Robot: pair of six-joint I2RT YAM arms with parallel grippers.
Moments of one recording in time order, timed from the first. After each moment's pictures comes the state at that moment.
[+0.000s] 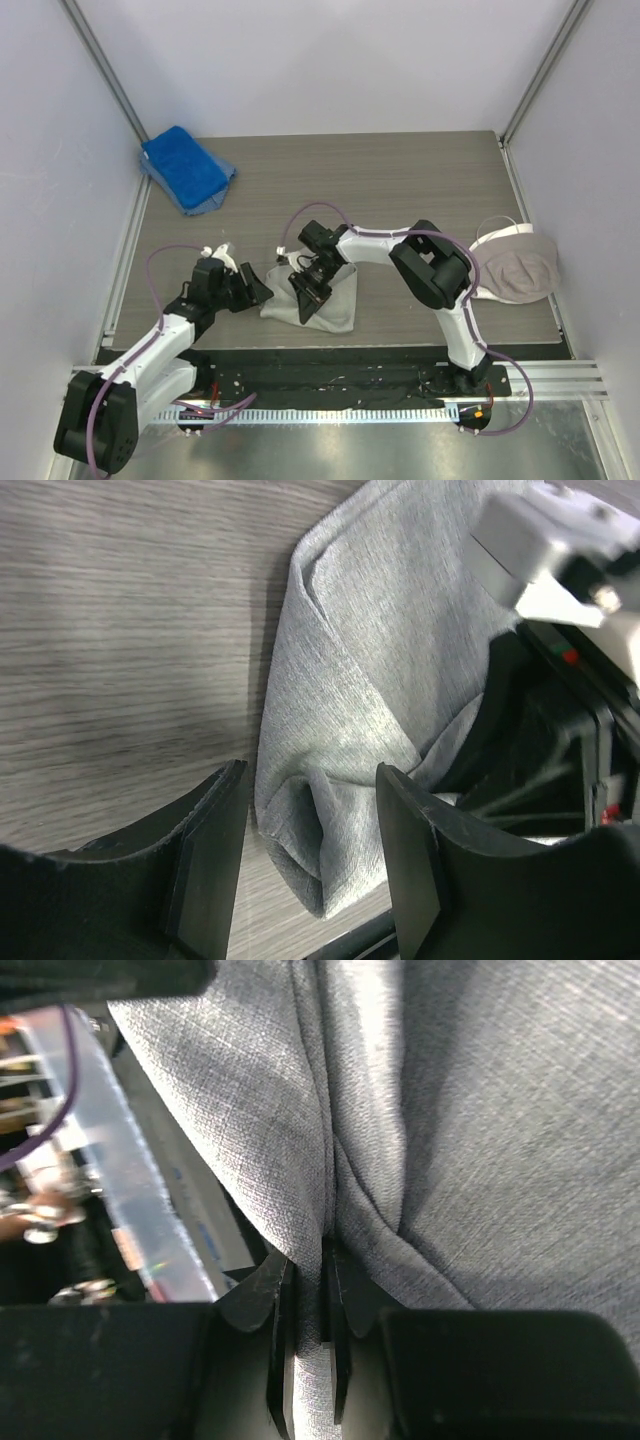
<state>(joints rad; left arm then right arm) -0.29 0.90 0.27 -0.10 0.26 -0.65 0.85 2.11 1.36 -0.59 -0.82 0.03</state>
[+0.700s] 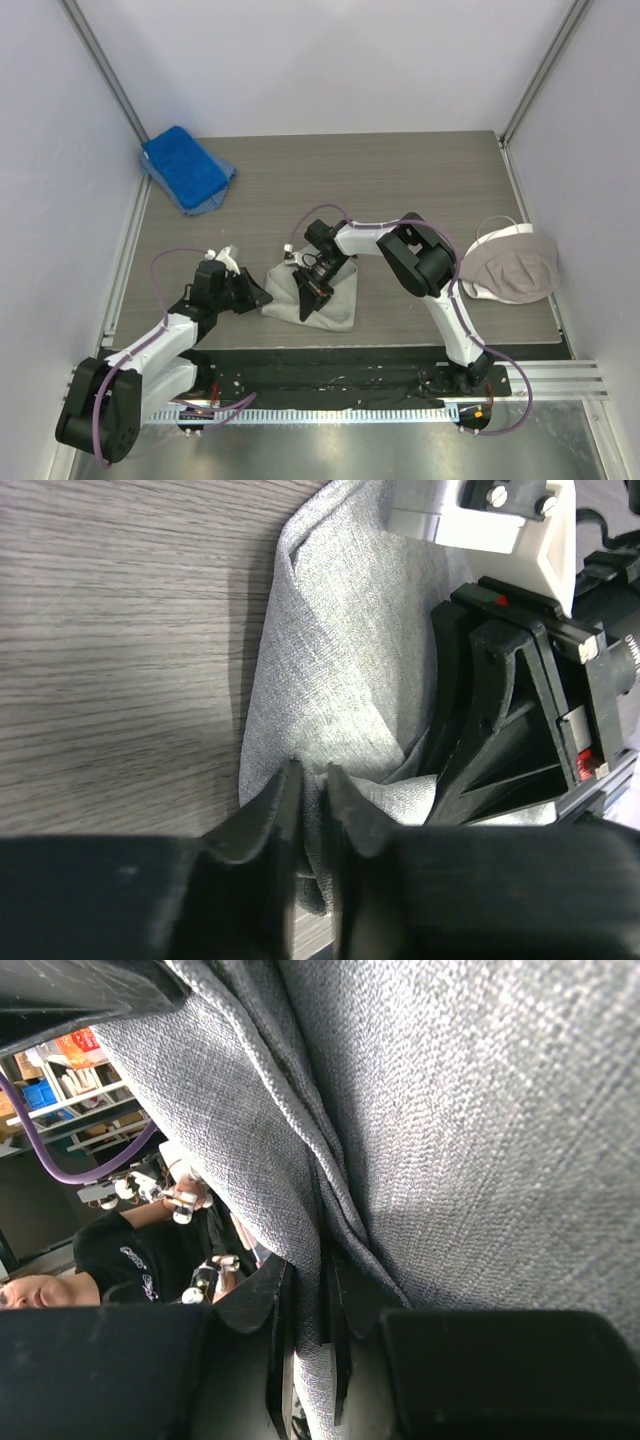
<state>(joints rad) -0.29 0.96 0.22 0.04 0.33 -0.70 0.77 2.27 1.46 -0.69 -1.04 0.12</state>
